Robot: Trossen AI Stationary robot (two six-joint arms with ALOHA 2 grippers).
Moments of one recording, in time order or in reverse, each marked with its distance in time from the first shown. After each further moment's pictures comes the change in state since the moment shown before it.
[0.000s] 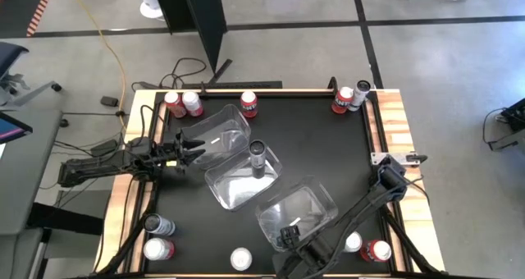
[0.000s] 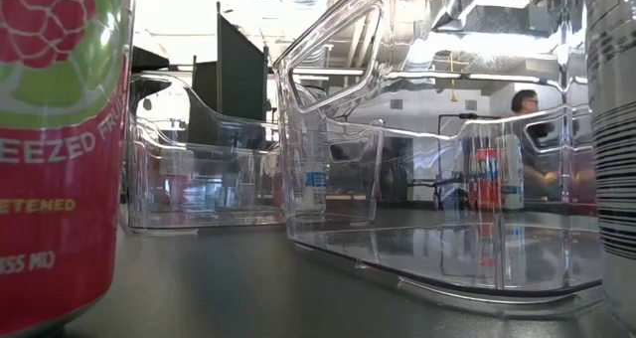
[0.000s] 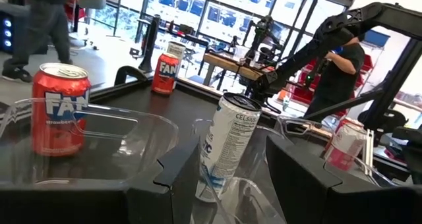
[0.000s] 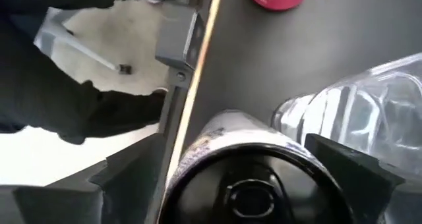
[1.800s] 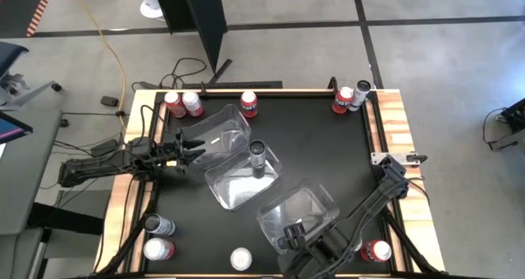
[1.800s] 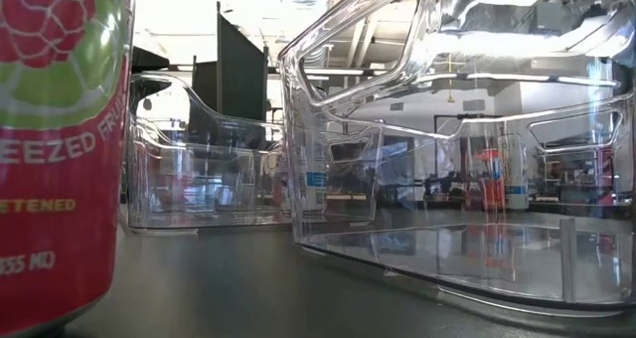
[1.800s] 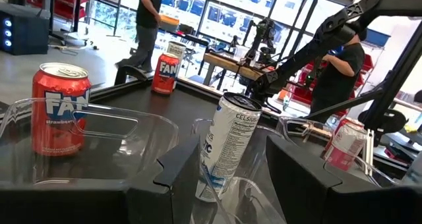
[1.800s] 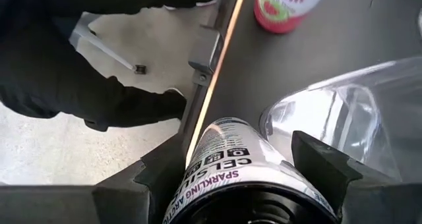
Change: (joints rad) left arm 0.000 0.000 0.000 0.000 0.000 0.000; right arm 0.006 -0.013 0.283 -0.249 -0.023 -0.050
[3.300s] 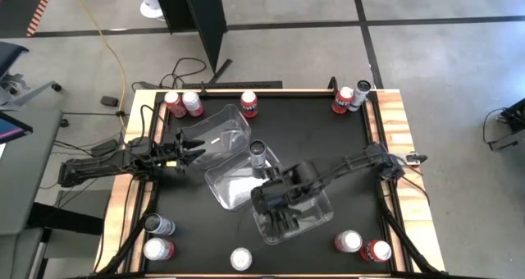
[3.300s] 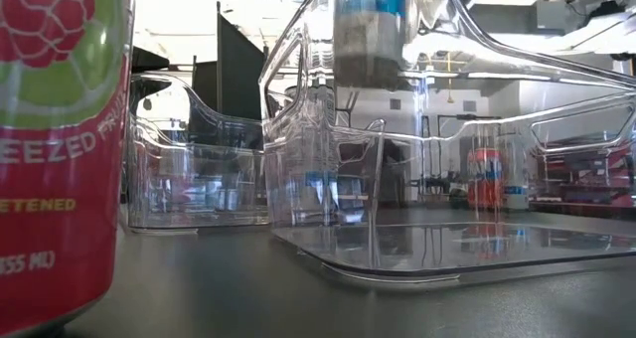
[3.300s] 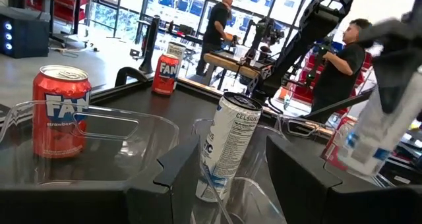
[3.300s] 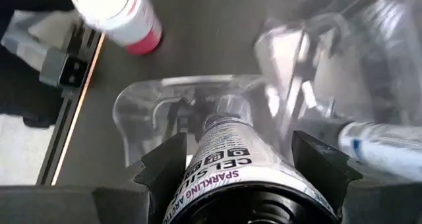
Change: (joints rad) left arm 0.000 0.000 0.000 0.000 0.001 0.015; right arm -0.353 -0.051 0.066 -0.091 -0.004 -0.371
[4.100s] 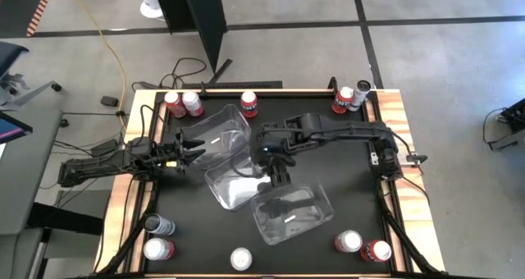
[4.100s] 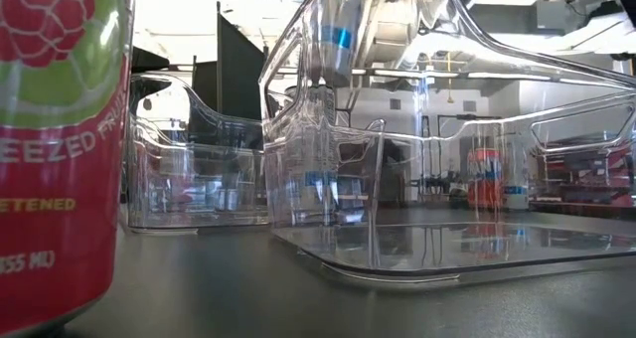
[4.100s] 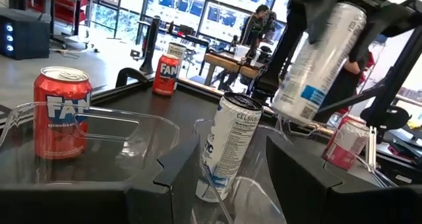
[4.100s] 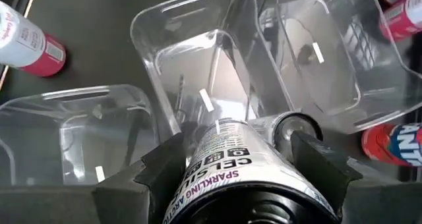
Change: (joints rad) left arm 0.000 0.000 0.000 0.000 -0.002 0.010; right arm -0.250 -0.098 -0.051 0.058 0.002 -0.181
